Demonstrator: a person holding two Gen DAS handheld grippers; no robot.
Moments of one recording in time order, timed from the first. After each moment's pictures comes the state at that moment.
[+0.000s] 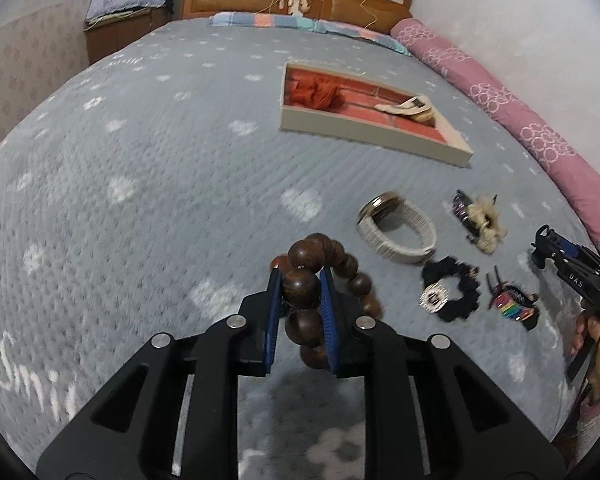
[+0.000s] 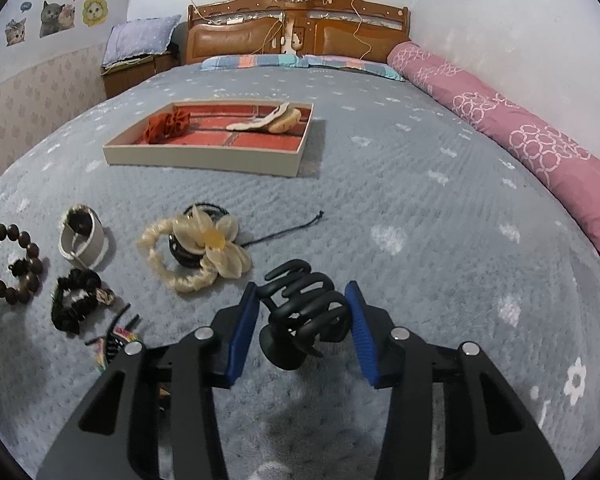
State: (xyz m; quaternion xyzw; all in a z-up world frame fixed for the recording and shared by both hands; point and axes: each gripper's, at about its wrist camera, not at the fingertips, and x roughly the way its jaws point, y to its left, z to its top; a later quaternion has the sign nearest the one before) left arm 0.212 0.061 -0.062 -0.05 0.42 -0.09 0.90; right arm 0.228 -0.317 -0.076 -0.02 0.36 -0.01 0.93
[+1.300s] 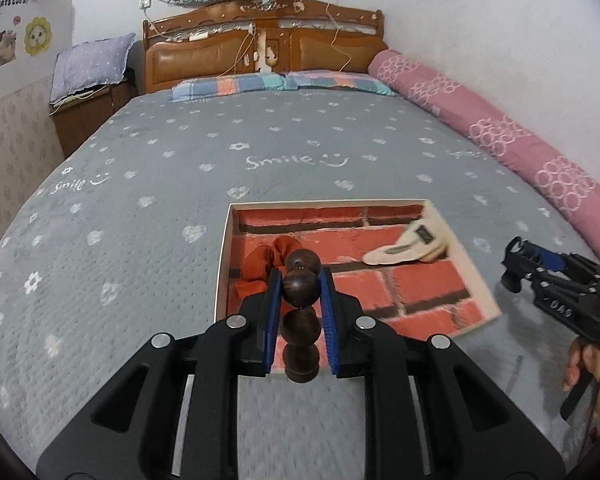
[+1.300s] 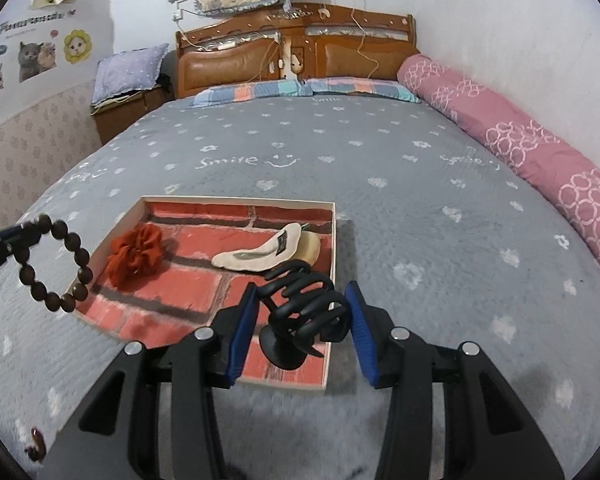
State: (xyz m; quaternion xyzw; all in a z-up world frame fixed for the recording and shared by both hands) left arm 0.452 -0.026 0.009 0.02 0.34 -0.10 0.93; right arm 0.451 -0.306 -0.022 0.02 0.34 0.00 0.94
